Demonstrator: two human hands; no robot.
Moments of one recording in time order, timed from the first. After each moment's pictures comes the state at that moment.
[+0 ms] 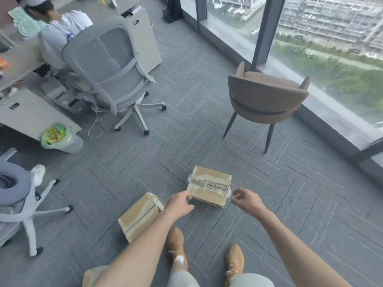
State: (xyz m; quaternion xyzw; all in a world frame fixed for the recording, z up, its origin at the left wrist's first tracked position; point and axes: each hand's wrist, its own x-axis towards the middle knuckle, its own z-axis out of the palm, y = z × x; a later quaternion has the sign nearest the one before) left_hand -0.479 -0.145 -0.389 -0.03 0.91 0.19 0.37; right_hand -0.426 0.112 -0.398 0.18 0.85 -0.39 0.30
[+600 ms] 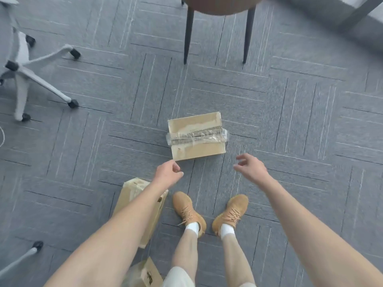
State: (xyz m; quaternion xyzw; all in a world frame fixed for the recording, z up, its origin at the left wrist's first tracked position) left_hand -0.636 -0.194 -0.688 0.09 0.87 0.12 0.48; right_hand -0.468 0.037 -0.673 0.46 0.72 -0.44 0.28
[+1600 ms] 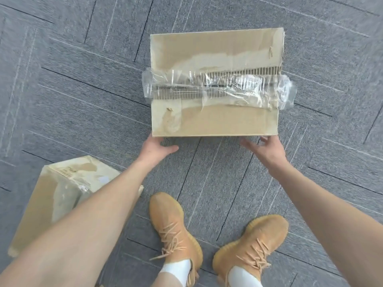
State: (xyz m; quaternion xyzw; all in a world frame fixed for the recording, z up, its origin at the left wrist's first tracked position) left_hand -0.632 -0.242 -1.145 -0.07 0.86 0.23 0.45; right_hand -0.470 0.025 -1.137 0.52 0.66 -0.51 0.19
